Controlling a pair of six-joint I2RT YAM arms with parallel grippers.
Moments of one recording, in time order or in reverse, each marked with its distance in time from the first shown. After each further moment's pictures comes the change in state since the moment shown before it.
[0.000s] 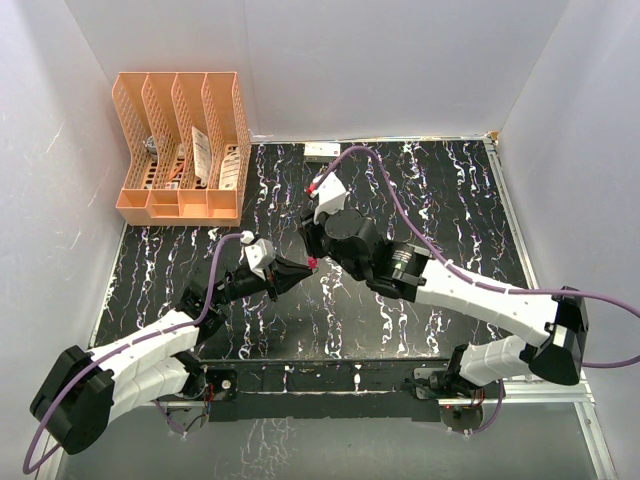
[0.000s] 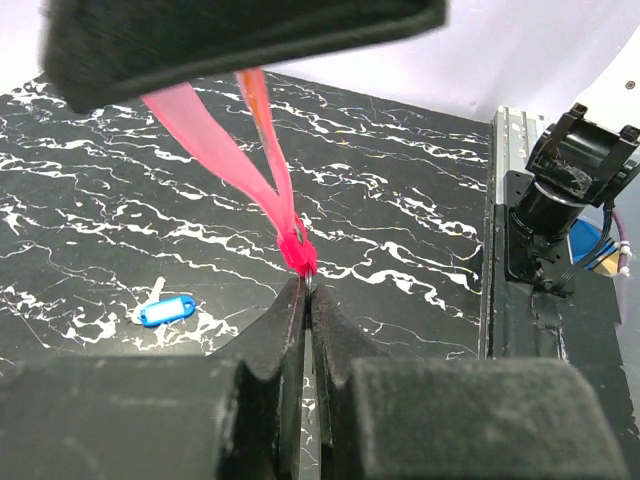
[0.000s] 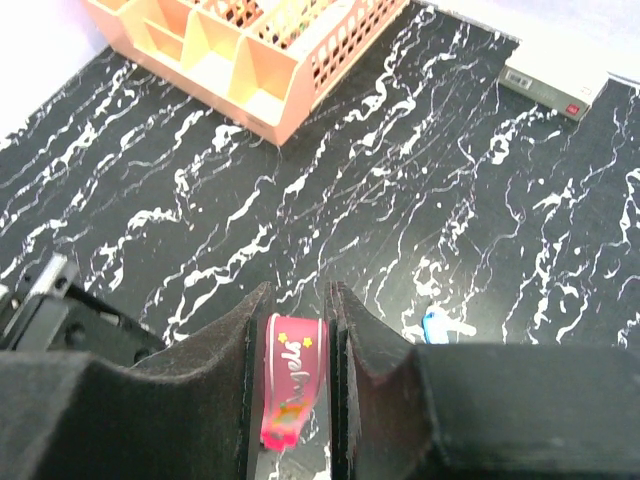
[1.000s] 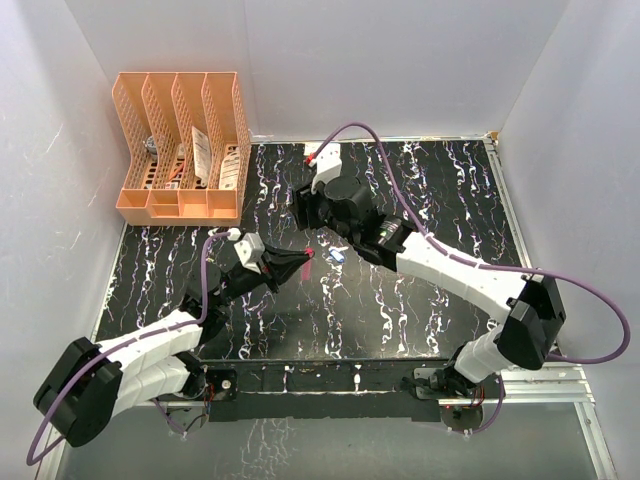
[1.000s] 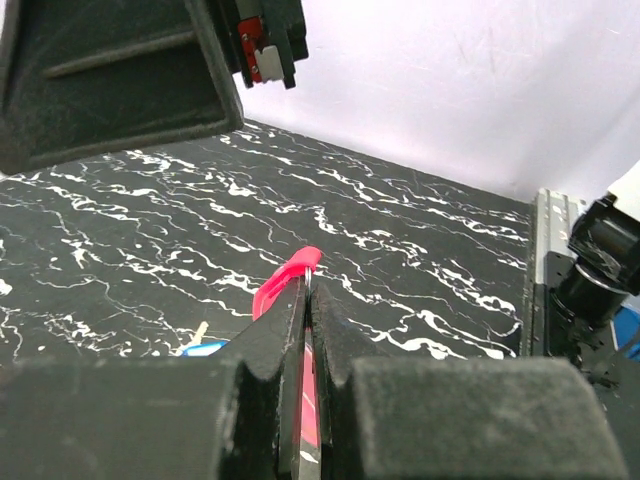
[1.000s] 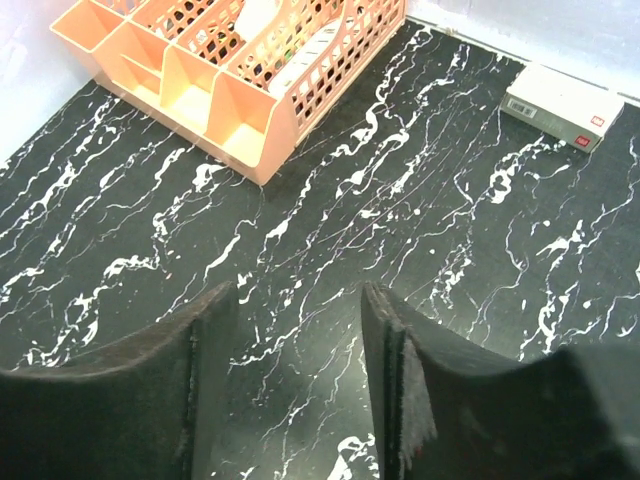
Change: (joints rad) left arm -0.001 0.050 -0.030 0.234 -0.125 -0.077; right arm -0.189 0.169 0.093 0.109 -0.200 -0.028
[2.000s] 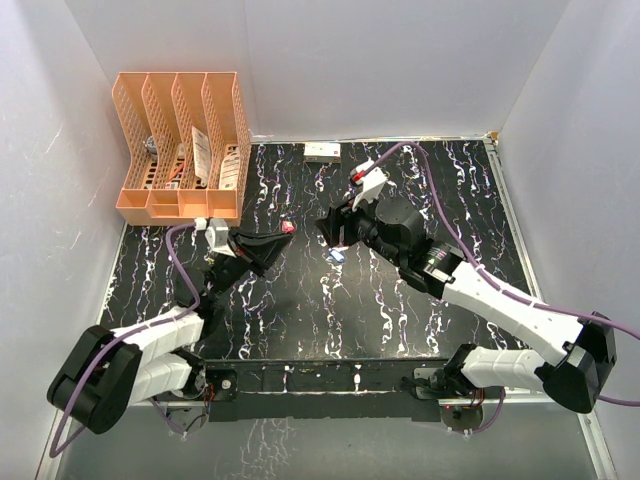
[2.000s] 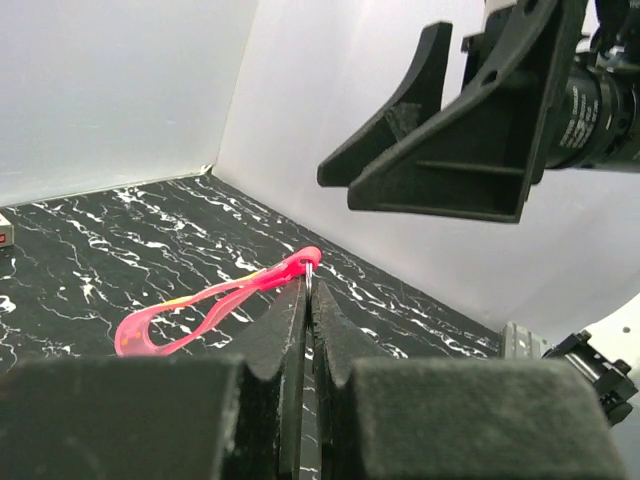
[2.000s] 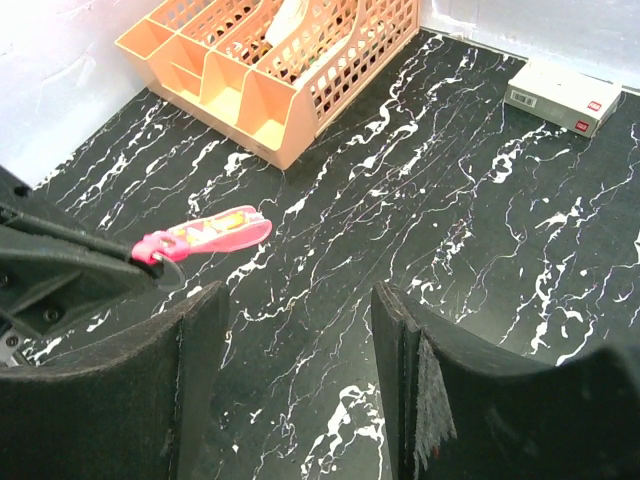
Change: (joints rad) left arm 0.152 0.092 -0.058 0.364 -0.078 -0.330; right arm -0.060 -0.317 -0.269 0.063 -0.120 0.029
